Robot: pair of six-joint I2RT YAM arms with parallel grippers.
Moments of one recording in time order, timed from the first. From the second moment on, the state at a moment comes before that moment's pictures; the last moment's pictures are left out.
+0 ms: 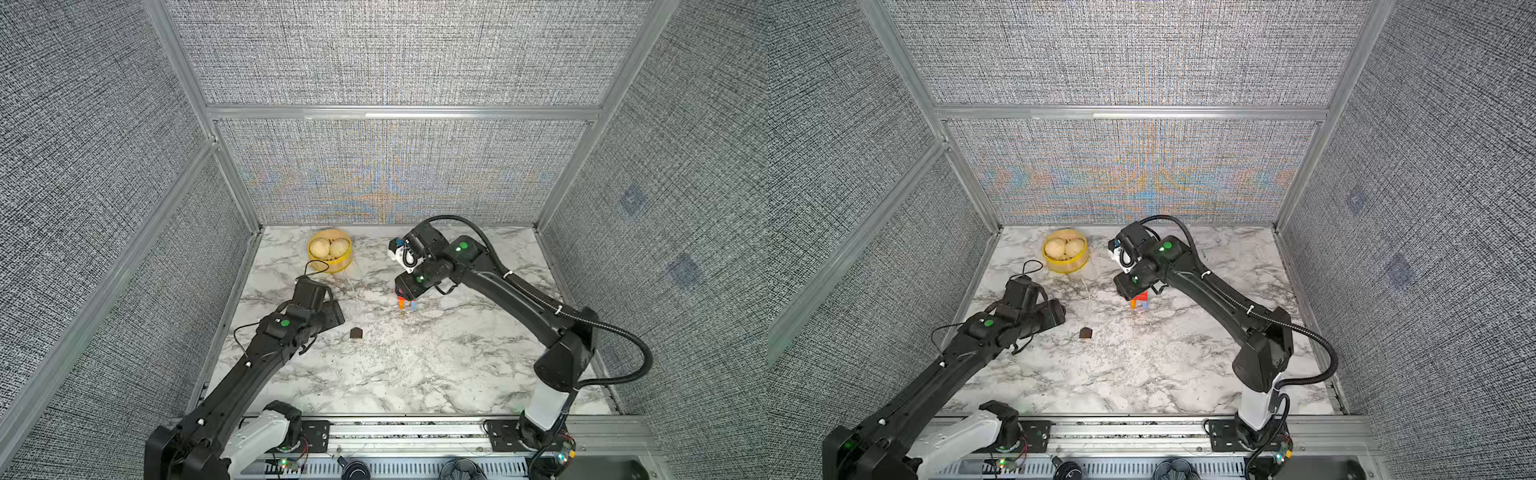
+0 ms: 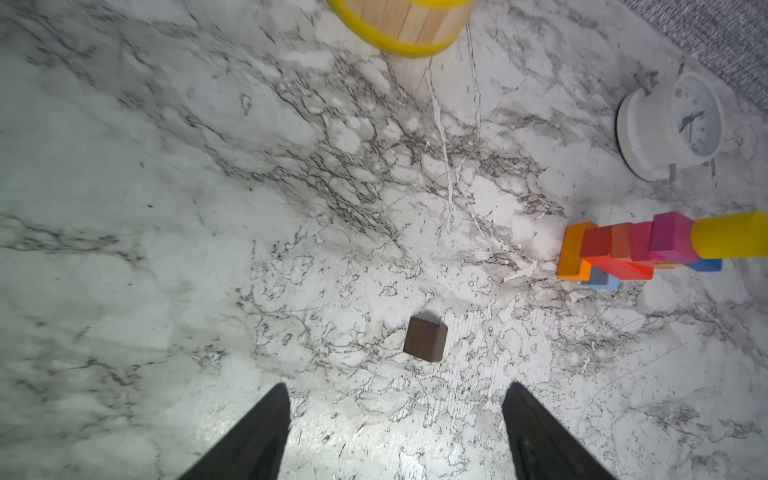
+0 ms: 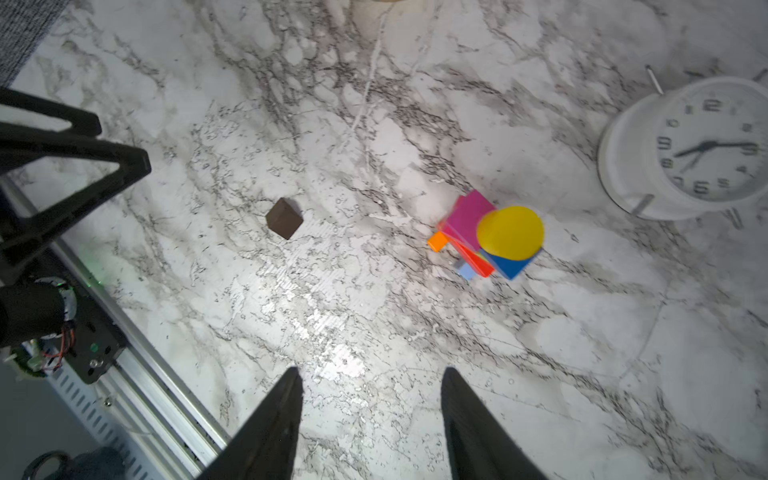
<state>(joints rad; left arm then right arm) -0.42 0.99 0.83 -0.74 -0.12 -0.68 0.78 1.82 1.85 -1.09 -0.10 0.04</state>
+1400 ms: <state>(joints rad) -0.41 0.79 0.96 -0.96 -0.37 -0.56 0.98 2.42 2.12 -0.98 -0.19 -0.29</state>
